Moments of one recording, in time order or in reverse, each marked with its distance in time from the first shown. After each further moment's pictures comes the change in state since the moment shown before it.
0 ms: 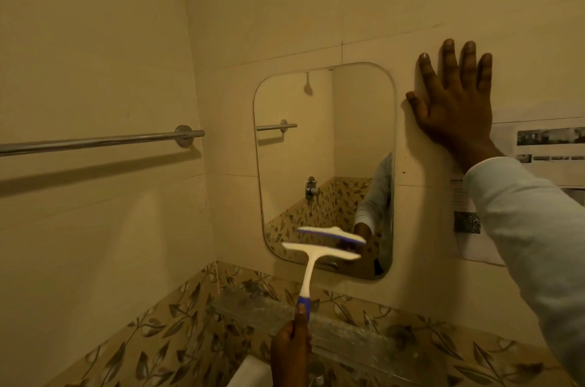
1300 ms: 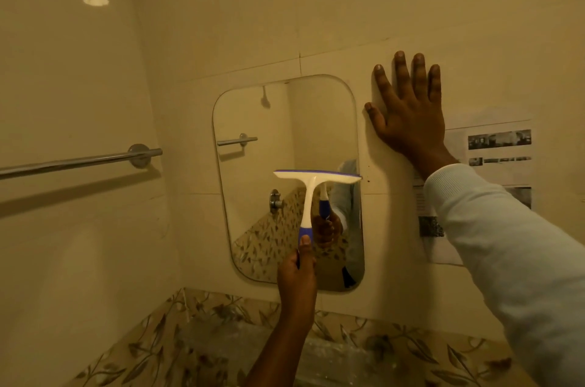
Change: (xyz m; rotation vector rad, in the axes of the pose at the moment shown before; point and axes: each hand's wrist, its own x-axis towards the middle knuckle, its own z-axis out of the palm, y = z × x) left_hand 0.001 0.130 0.087 -0.153 -0.166 0.362; right_hand 0.000 0.000 0.003 -0.068 0.017 0.016
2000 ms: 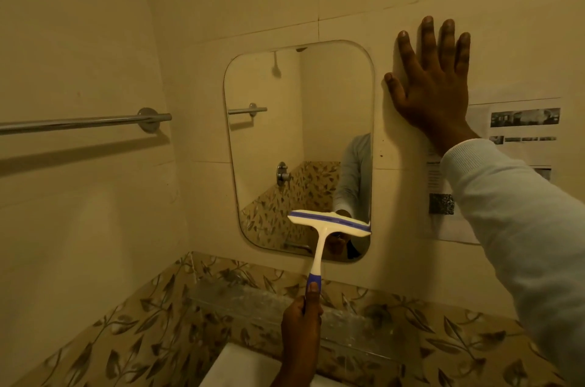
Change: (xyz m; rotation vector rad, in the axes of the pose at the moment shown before) left_hand -0.066 -0.101 -0.047 0.148 0.011 -0.277; right_hand 0.001 0.001 0.002 0.016 0.019 -0.004
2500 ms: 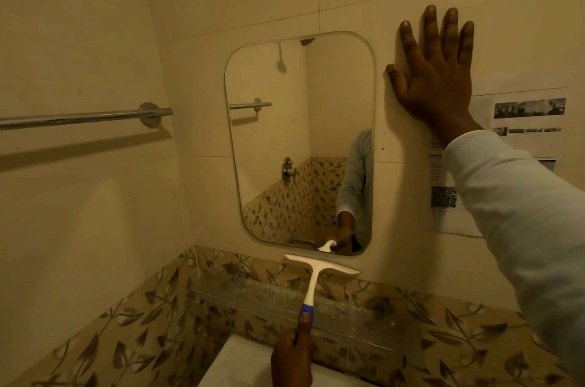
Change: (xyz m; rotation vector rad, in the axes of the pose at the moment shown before) left_hand -0.022 -0.036 -0.029 0.291 0.083 -0.206; right_hand 0.000 0.001 0.002 -0.005 0.002 -0.004
